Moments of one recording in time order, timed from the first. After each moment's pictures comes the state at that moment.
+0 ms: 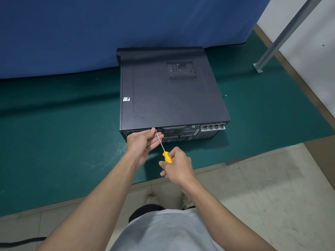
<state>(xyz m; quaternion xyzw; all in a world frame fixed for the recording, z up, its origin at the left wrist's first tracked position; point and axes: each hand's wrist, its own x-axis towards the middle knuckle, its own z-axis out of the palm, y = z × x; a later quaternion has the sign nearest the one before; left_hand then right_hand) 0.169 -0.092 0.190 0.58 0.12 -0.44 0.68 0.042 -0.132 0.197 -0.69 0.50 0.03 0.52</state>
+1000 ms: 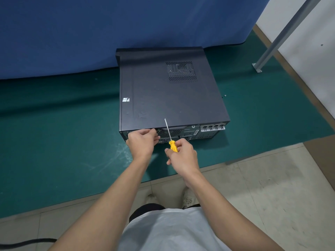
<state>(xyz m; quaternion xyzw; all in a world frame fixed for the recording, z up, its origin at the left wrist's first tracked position) 0.157 -0.106 0.184 0.75 0.07 -0.25 0.61 0.048 -0.149 0.210 -0.67 0.52 -0.05 0.53</state>
